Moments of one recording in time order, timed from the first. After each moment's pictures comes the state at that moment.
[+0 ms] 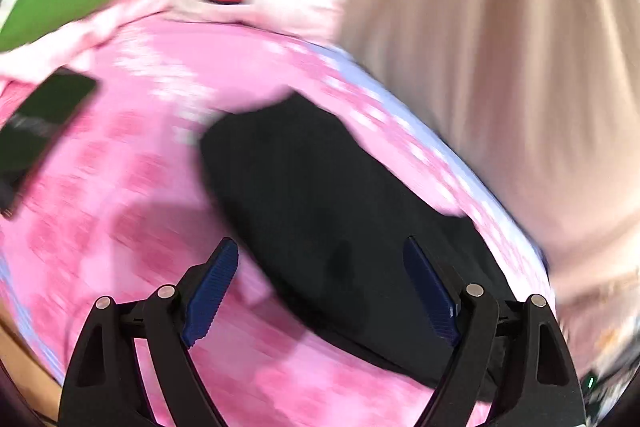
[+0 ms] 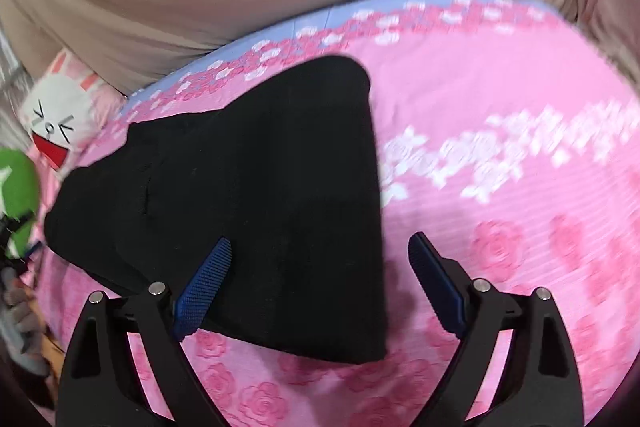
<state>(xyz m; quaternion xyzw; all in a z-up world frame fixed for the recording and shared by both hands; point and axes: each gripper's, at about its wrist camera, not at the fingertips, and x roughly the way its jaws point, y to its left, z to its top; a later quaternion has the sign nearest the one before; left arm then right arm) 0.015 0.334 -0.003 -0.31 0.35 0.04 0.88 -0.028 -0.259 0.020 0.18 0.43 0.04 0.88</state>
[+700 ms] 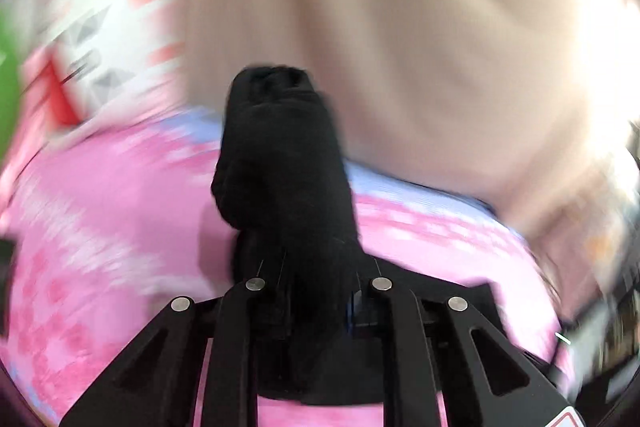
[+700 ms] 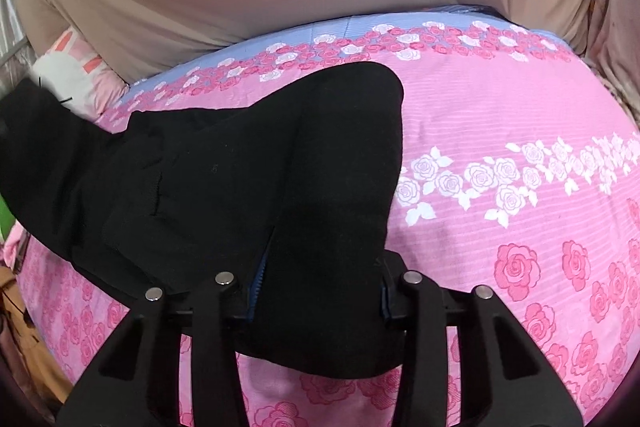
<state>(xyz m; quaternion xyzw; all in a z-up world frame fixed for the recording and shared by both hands) 0.002 0.165 0.126 -0.13 0.28 -0.15 0.94 -0.027 -0.242 0.028 0.13 0.41 0.04 0.90</state>
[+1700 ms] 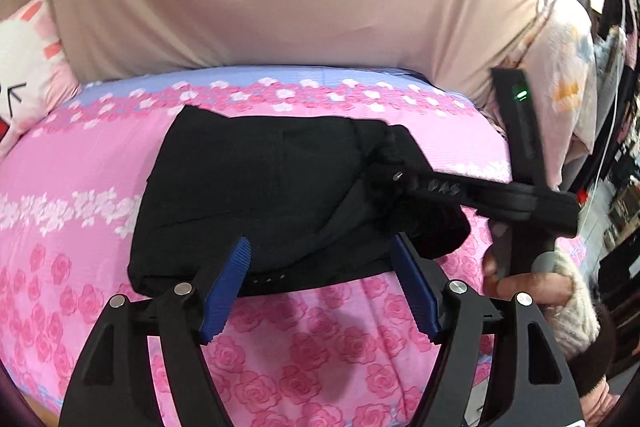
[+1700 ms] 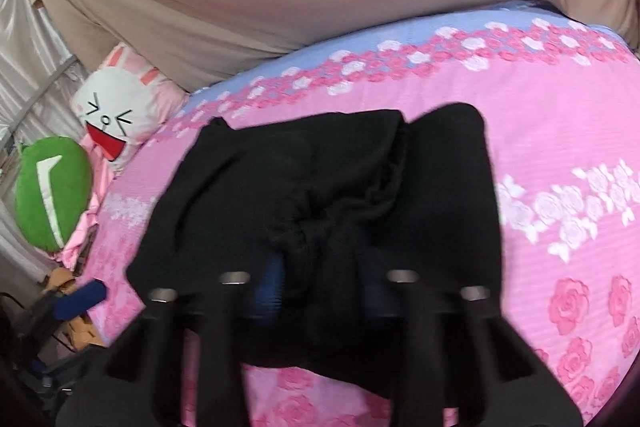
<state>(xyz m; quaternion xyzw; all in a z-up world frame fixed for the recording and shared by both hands) -0.066 0.010 0.041 -0.01 0.36 -0.22 0.91 -0.005 -0.224 0.070 0.16 0.39 0.16 0.89</state>
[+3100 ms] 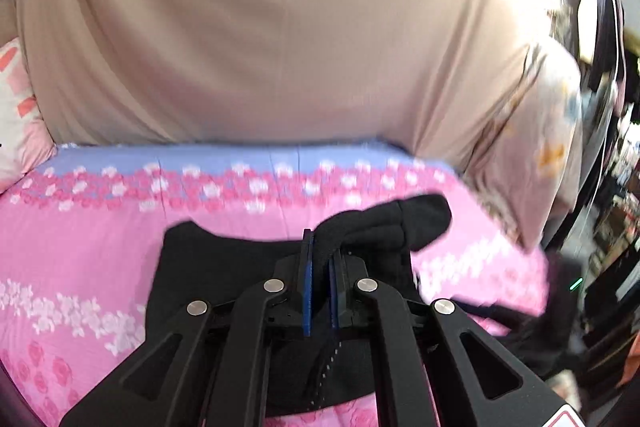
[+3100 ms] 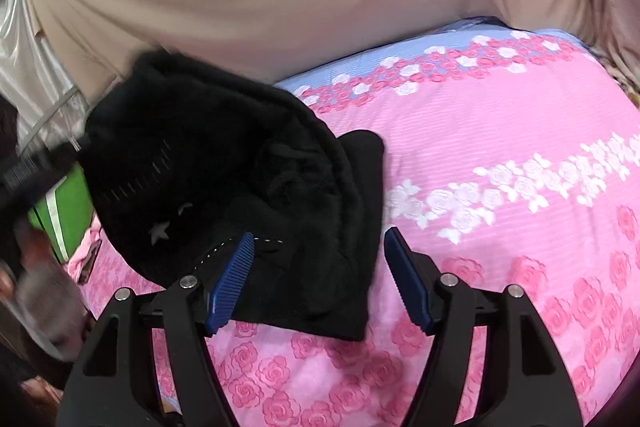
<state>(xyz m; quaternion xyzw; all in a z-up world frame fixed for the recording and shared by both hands) 0.000 -0.010 0.123 -0.04 0.28 -0.26 0.92 -0.042 -0.295 0.071 0.17 0.38 0.14 0.90</state>
